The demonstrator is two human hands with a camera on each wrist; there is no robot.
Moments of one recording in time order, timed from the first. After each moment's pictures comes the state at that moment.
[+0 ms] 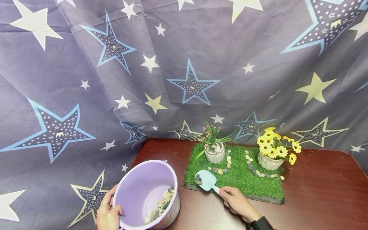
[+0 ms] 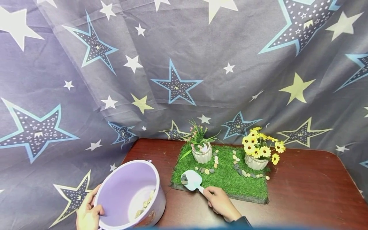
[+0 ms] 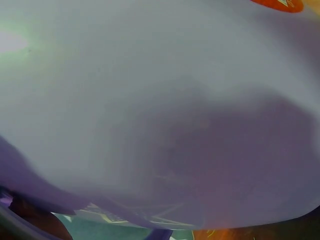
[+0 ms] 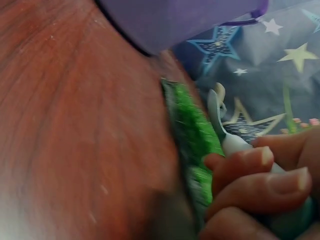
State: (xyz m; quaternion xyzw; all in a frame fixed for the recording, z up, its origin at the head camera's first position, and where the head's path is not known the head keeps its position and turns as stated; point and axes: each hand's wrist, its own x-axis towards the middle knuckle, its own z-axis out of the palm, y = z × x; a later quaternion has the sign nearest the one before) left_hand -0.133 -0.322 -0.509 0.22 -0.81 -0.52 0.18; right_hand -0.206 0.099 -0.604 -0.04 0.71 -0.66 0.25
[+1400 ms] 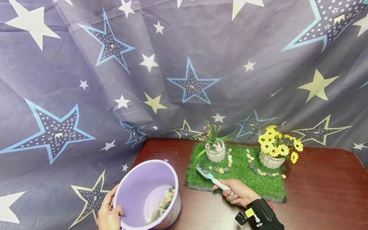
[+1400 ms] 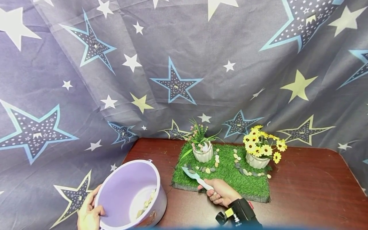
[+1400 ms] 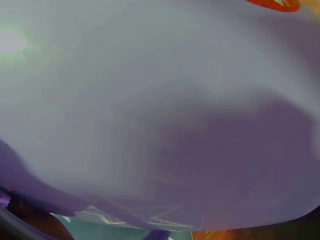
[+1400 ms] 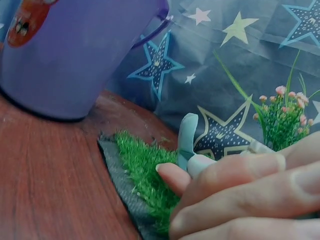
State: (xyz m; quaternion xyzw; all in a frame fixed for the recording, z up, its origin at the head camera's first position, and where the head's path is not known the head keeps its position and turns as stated) left_hand -0.133 -0.322 -0.509 0.23 -0.80 -0.54 0.16; right_hand -0.242 0.104 -0.592 -0.03 0.51 -0.75 0.42
